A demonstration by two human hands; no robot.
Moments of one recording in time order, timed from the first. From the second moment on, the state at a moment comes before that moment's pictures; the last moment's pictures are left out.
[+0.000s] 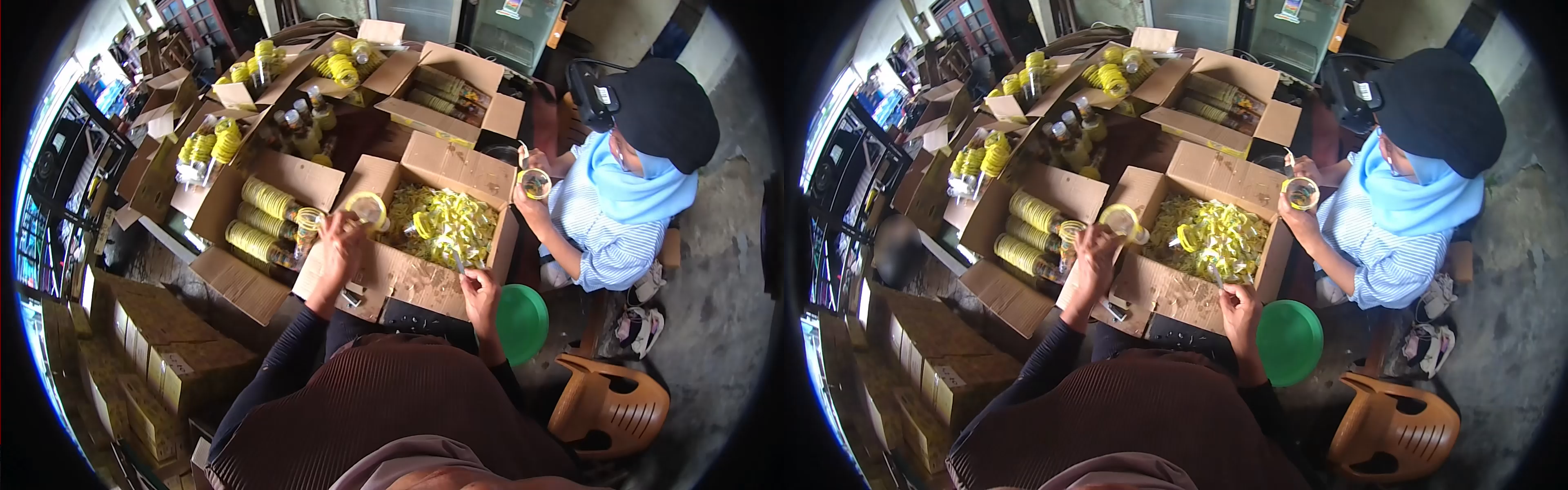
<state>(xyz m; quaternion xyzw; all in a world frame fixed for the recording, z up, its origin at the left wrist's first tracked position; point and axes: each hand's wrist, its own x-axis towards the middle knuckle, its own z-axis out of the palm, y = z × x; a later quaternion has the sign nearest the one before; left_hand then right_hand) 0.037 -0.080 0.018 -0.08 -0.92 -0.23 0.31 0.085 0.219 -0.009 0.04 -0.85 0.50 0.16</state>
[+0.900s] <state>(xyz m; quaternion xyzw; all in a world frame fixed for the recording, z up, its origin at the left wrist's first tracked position) -0.015 -0.236 -0.039 -0.08 -1.00 0.01 -0.06 0.088 0.230 -0.024 0.04 -0.86 0.48 0.16</state>
